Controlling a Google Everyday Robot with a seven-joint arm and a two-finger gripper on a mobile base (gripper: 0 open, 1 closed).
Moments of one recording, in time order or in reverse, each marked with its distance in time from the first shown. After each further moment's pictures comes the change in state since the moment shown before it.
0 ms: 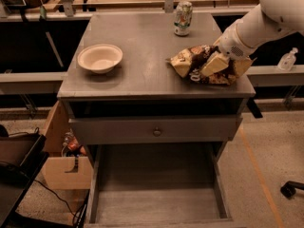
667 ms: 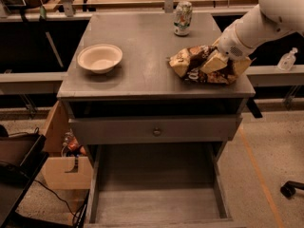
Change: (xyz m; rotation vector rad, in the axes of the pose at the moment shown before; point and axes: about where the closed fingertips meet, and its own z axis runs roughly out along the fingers) arm -0.001 0.002 0.003 -0.006 0.000 -0.001
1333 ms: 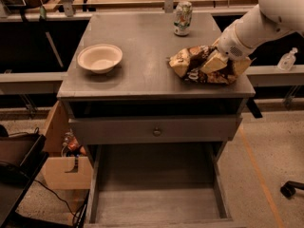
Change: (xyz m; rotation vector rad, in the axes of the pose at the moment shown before) arm 0.000 0.000 -0.001 0.000 0.000 0.000
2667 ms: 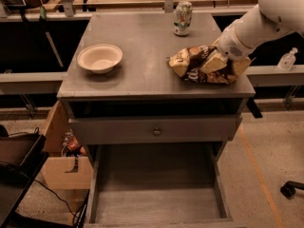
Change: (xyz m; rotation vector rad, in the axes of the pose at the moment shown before) arm 0.000 0.000 0.000 0.000 0.000 0.000
